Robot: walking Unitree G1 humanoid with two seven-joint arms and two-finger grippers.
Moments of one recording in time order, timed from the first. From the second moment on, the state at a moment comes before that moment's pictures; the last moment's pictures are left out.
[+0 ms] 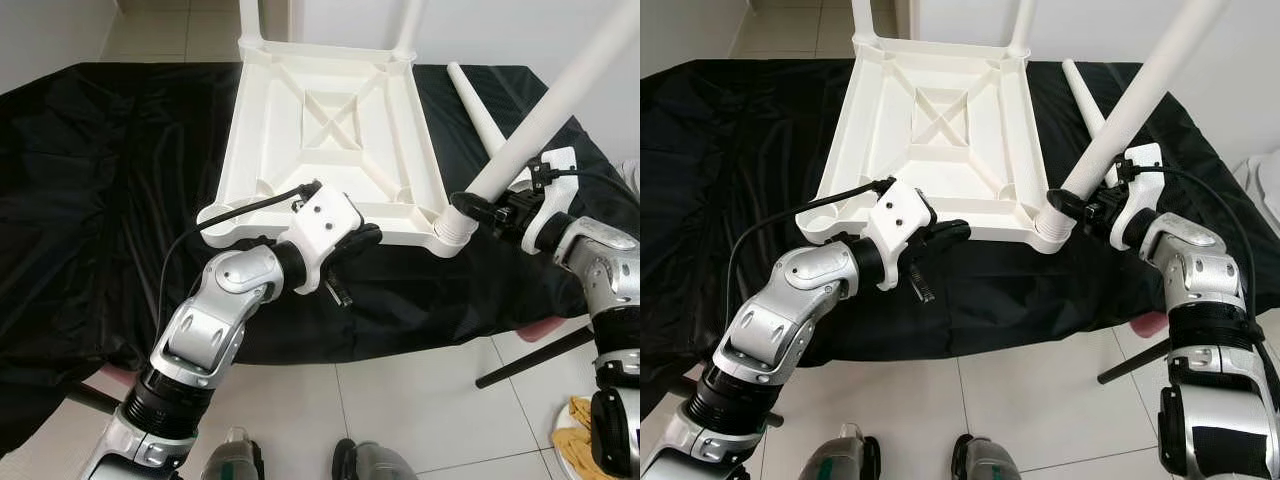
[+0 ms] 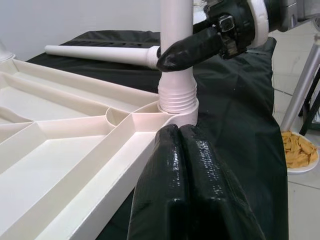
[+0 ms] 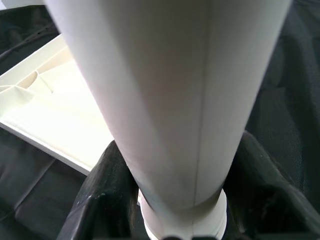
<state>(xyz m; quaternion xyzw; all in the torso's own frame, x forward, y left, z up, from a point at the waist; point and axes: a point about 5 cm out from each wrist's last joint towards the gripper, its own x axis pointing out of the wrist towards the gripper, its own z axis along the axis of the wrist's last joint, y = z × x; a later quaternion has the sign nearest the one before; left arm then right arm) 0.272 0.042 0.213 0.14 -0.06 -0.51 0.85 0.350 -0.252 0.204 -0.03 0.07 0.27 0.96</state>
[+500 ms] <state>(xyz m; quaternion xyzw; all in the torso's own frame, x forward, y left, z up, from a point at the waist) 0.271 0.040 0.214 0.14 -0.06 -0.51 0.85 0.370 -0.230 0.193 0.01 0.06 0.22 0.97</state>
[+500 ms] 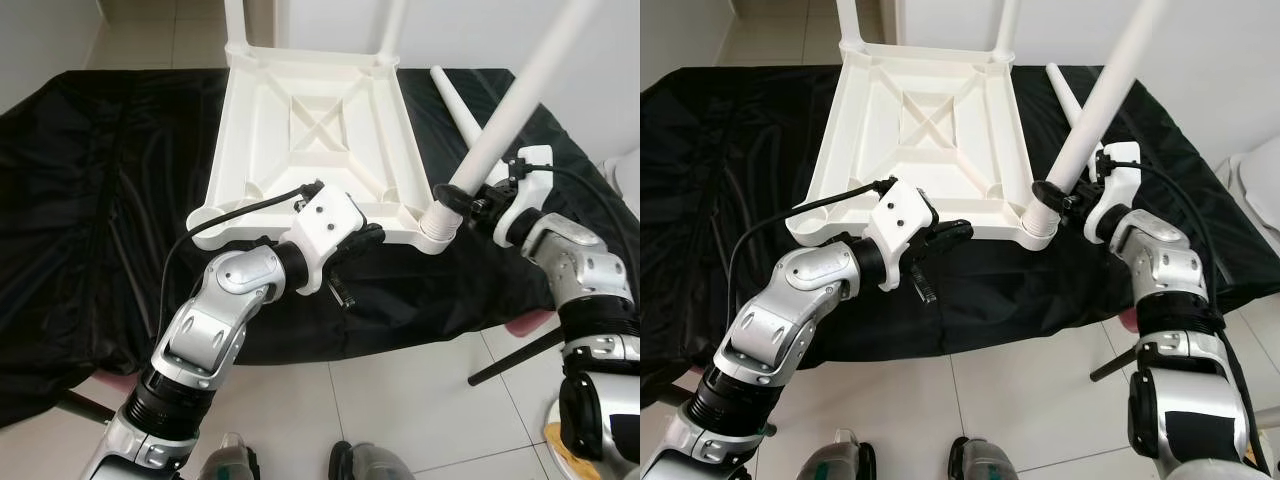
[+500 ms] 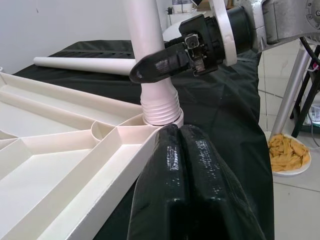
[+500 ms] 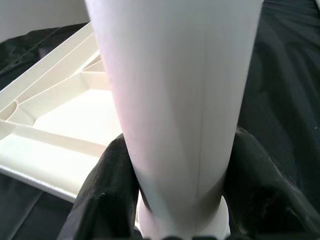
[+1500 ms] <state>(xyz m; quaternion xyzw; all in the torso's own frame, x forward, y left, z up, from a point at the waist) 0.271 0.042 0.215 0.14 -0.06 -0.51 0.85 0.348 -0.212 0.175 -0.03 -0.05 0.19 0.98</state>
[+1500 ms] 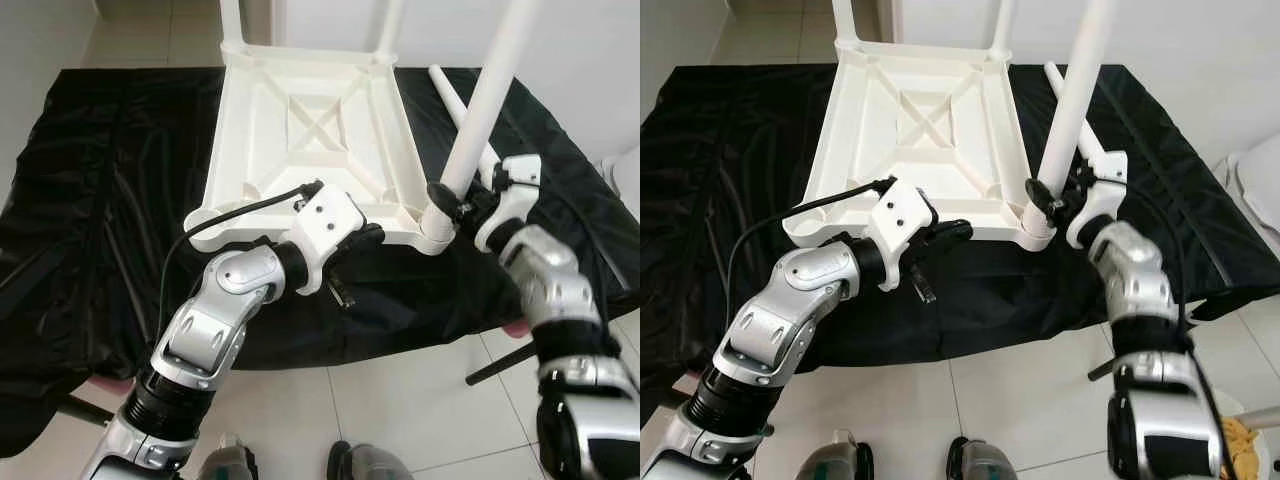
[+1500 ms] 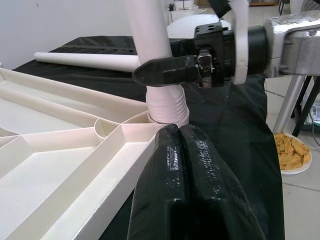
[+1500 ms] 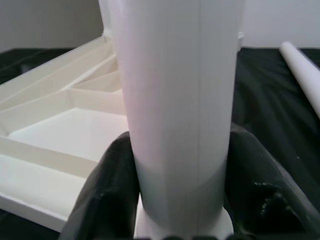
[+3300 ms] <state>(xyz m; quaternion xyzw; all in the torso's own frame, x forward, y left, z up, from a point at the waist) 0.271 0.044 0.215 0.14 -0.06 -0.51 0.85 0.343 -0.190 0.170 0.02 -0.09 0.12 0.99</state>
